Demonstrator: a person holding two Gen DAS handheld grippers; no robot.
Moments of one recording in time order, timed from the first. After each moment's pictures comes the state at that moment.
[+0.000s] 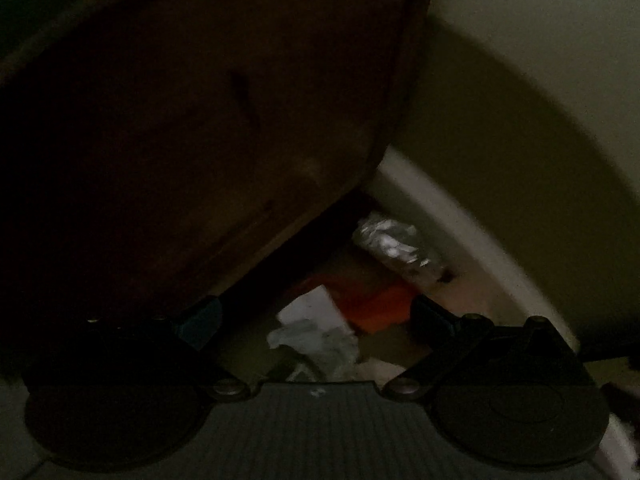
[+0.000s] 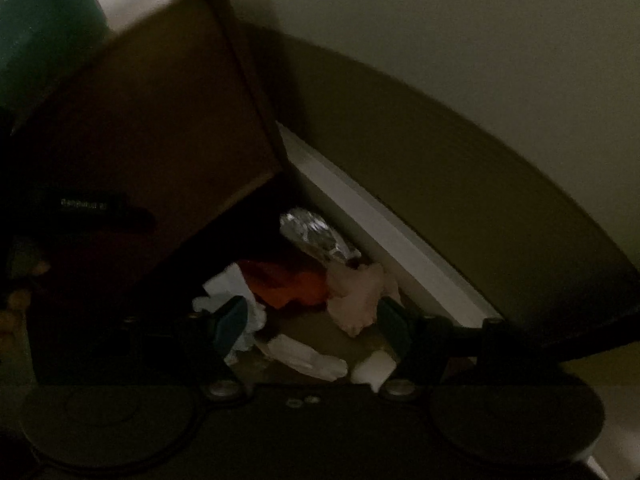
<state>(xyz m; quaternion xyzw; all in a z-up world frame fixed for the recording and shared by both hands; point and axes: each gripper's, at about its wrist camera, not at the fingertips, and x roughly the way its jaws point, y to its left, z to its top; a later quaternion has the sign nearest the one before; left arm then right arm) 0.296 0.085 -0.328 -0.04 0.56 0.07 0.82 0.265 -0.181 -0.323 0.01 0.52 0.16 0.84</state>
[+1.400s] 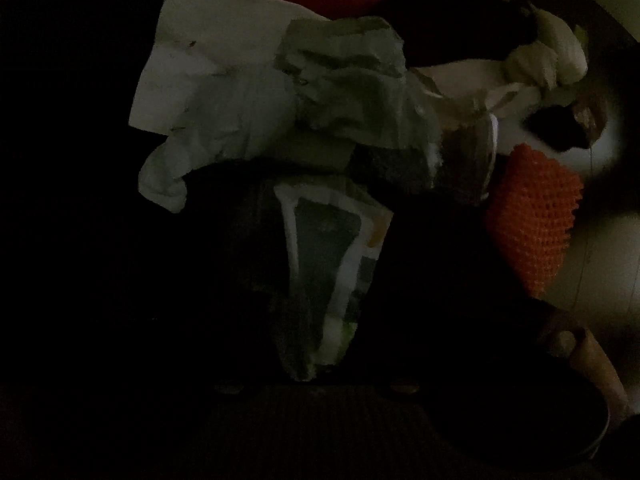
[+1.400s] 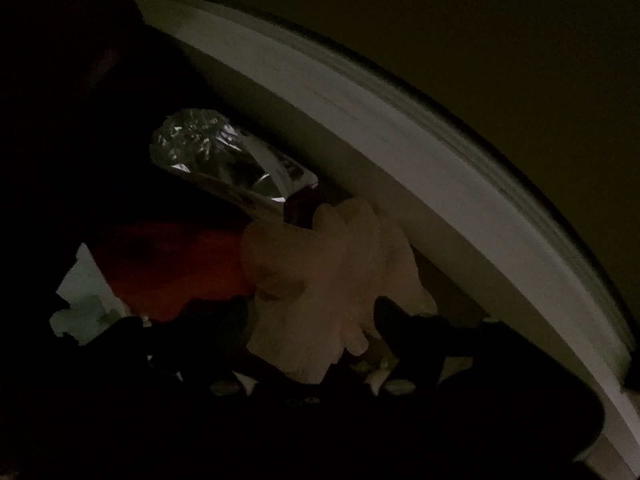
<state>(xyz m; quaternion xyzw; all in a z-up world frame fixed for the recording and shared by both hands) 0.255 0.098 -0.625 0.19 0.72 -0.18 0.64 0.378 -0.148 -0.560 0.01 0.64 0.07 0.76</state>
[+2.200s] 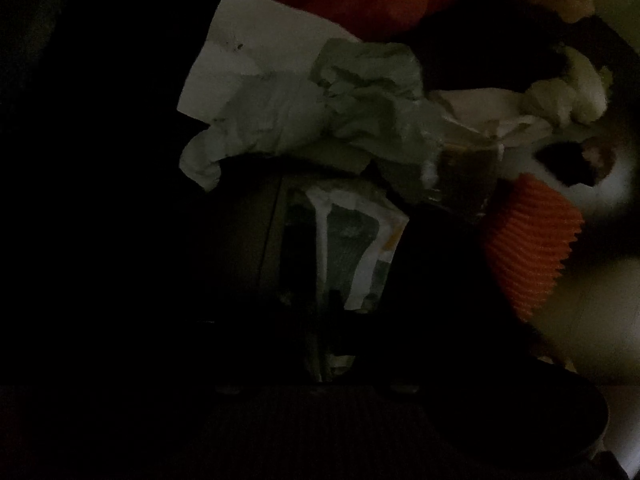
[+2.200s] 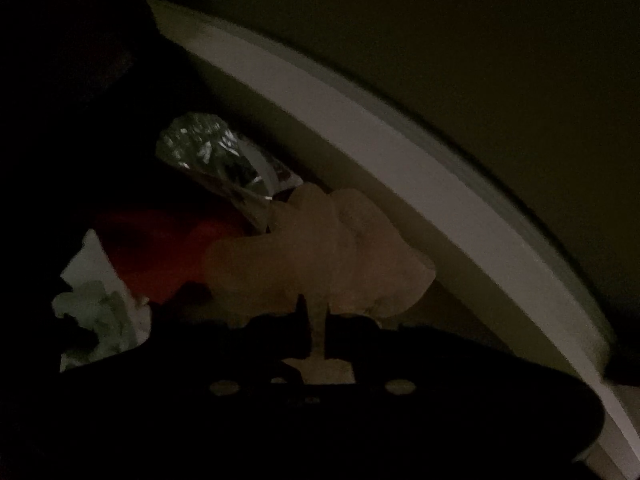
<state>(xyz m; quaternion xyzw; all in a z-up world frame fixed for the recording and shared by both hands) 0.247 0.089 -0.601 0.17 0.73 -0.11 0.65 0.351 -0.170 -0.528 0.02 0.62 0.09 0.78</state>
